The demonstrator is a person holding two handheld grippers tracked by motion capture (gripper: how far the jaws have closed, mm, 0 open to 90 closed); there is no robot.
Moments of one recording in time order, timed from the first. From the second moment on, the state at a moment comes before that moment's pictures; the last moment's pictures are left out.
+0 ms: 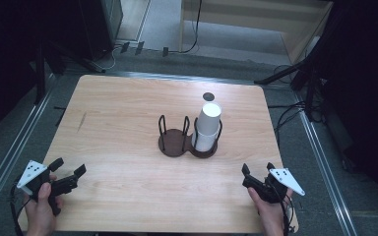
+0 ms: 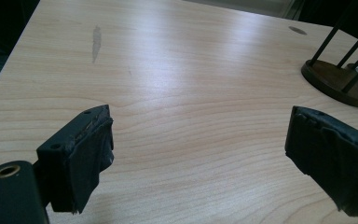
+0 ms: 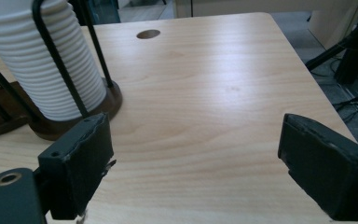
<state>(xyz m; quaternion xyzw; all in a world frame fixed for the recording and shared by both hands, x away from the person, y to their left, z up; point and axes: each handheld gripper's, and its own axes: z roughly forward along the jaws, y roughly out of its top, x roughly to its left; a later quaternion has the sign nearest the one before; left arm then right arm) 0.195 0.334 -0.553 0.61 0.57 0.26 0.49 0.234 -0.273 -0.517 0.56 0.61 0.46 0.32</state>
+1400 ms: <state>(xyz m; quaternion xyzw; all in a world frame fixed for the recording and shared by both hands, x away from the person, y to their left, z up) 0.195 0.335 -0.553 0.61 0.57 0.26 0.50 0.282 -0.191 -0.460 0.50 0.64 0.48 0.32</state>
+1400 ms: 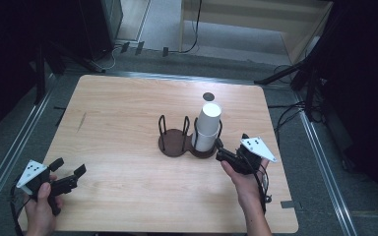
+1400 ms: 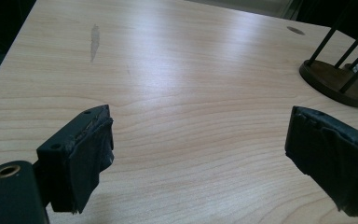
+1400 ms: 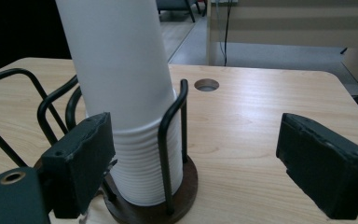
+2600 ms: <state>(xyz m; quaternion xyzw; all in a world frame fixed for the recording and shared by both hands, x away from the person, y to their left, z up) 0.196 0.335 -0.553 0.61 0.56 0.25 0.50 0.324 -0.135 -0.446 0.49 0.66 0.48 0.31</state>
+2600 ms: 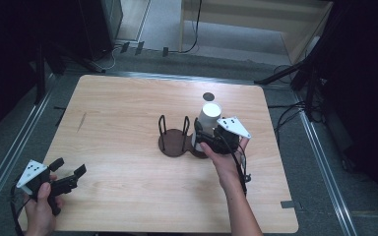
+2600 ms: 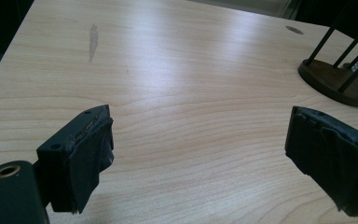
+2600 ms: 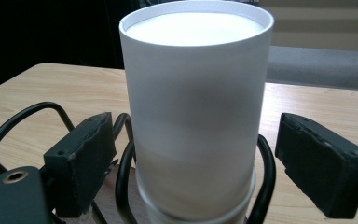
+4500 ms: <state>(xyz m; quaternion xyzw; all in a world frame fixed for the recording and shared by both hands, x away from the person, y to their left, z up) 0.196 0.333 -0.553 0.61 0.56 0.26 0.49 0.327 -0.130 -0.415 0.47 0.61 0.52 0.37</state>
